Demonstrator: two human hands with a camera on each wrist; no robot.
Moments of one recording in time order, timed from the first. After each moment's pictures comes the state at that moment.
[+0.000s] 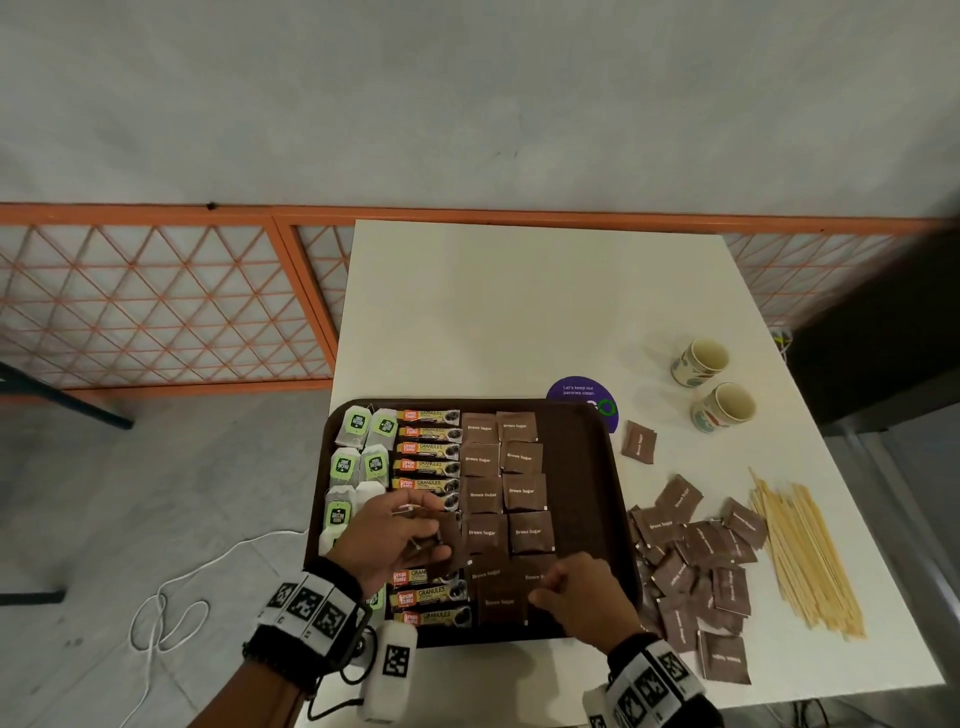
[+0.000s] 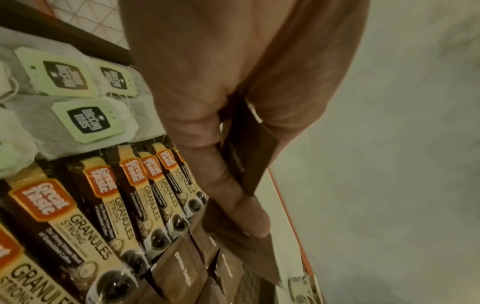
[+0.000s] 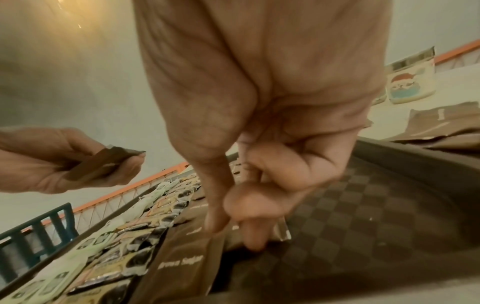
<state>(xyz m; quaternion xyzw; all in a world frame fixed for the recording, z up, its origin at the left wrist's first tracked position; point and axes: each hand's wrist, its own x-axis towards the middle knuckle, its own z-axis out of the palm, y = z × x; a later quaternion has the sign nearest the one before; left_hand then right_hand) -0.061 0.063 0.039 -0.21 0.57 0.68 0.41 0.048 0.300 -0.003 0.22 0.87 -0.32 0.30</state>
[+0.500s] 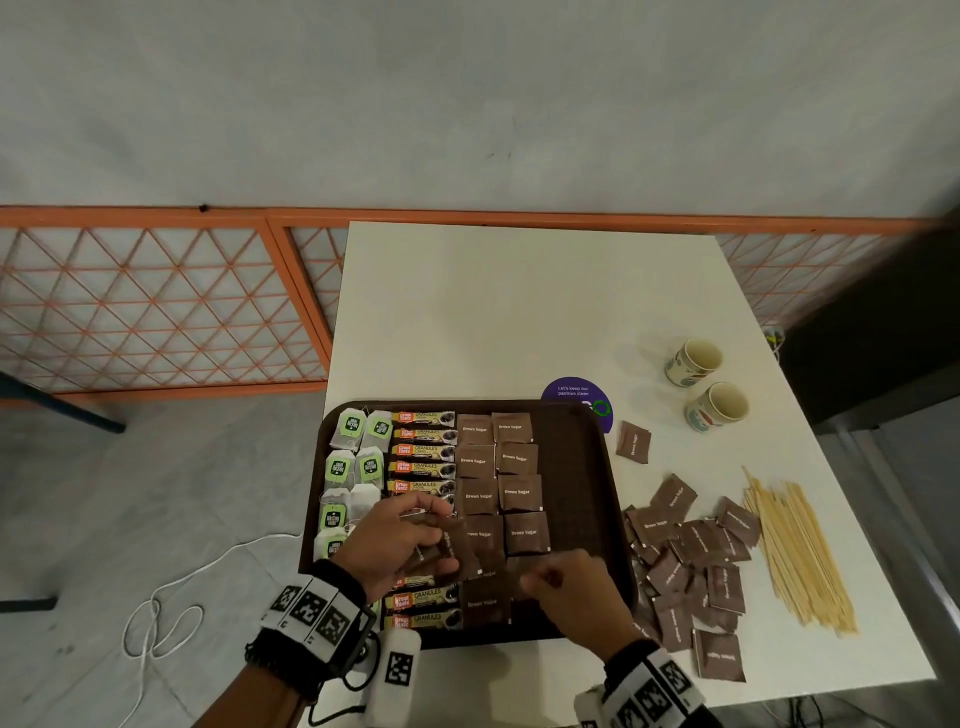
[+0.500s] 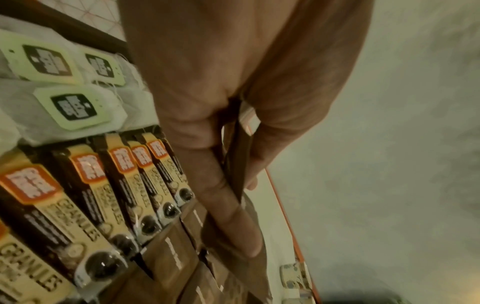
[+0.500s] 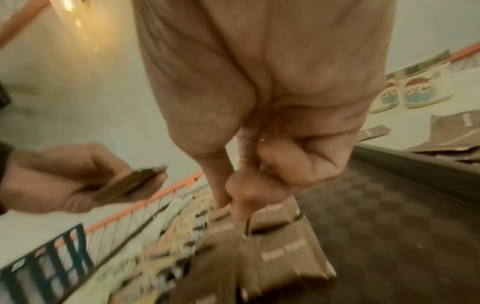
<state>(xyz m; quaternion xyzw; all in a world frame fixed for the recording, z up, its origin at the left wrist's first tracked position) -0.058 0.073 0.045 -0.18 0.57 0.67 0.44 0.049 0.293 0.013 0.19 0.88 -0.35 0.25</state>
